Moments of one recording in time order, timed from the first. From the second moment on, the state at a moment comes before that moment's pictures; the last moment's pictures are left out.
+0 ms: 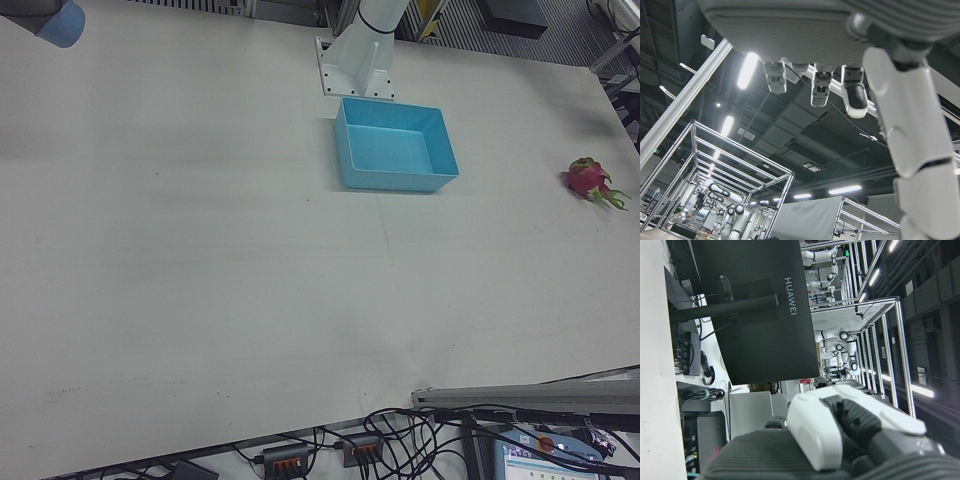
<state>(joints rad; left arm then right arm) -1.85 -1.19 -1.60 -0.84 1.60 1.06 1.48 -1.65 1.69 -3.22 -1.55 0.16</state>
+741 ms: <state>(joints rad) -1.57 -1.39 -1.61 -0.69 1.58 0.89 1.48 -1.65 1.69 -3.22 -1.55 0.16</state>
